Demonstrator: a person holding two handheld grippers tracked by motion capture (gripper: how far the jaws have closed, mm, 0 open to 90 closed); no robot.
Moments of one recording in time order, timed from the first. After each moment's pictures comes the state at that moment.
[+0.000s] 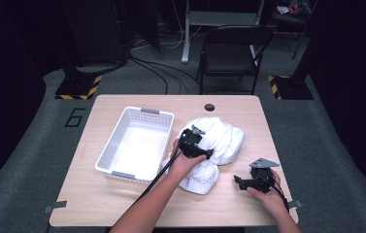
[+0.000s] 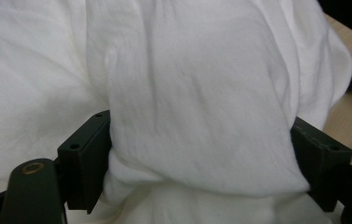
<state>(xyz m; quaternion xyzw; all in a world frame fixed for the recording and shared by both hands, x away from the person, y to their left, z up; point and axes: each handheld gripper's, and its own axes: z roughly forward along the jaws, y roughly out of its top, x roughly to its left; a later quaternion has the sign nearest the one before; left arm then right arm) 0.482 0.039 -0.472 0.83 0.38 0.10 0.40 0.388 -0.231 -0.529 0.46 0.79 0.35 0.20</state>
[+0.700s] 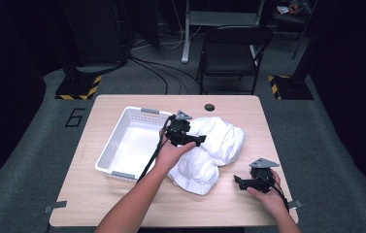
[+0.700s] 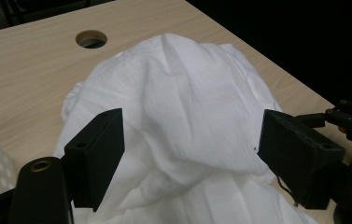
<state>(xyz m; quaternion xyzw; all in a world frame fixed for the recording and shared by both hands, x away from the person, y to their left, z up) 0.476 0.082 -0.403 0.80 0.38 0.11 0.46 0.388 -0.231 -0.529 0.46 0.79 0.35 0.20</state>
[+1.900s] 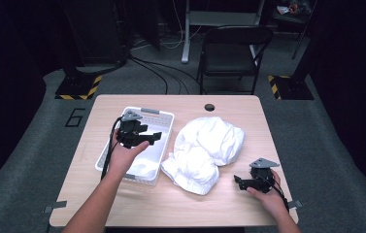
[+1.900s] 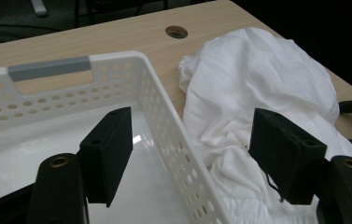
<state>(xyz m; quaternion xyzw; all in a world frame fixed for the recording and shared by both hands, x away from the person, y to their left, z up) 0.449 0.216 -0.388 0.77 0.43 0.15 0.45 0.388 -0.231 -0.529 0.46 0.79 0.35 0.20</state>
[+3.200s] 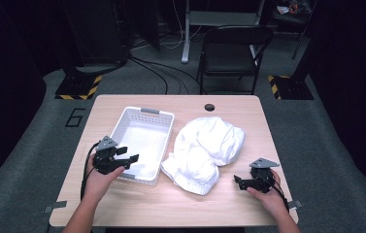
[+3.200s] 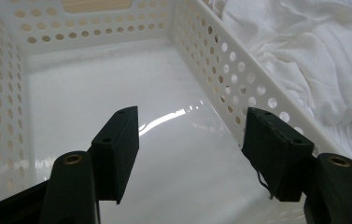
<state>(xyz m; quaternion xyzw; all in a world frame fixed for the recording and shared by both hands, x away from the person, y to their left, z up) 0.402 0.288 -0.450 0.77 0.43 0.16 0.45 0.388 -0.231 -0.529 0.46 0.79 0.35 0.20</state>
